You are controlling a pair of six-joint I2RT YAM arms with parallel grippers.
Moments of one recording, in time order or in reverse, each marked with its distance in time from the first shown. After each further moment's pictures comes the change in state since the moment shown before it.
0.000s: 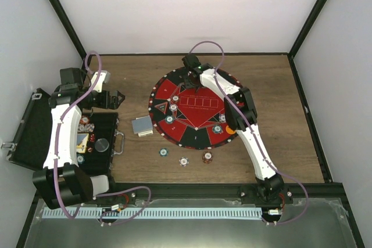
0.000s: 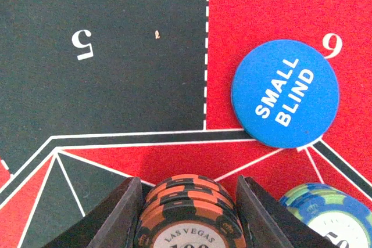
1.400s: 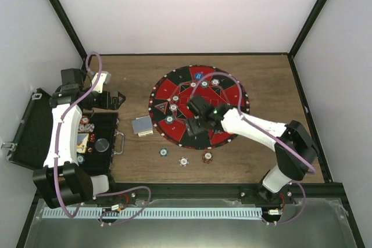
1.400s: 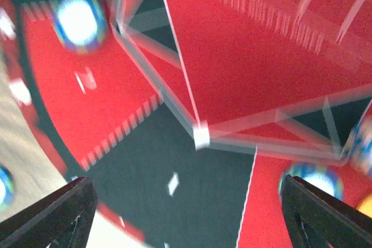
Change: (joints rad) left arm 0.000 0.008 -0.011 0.002 0.009 -0.001; right arm 0.307 -0.943 -1.044 0.116 0.013 0.140
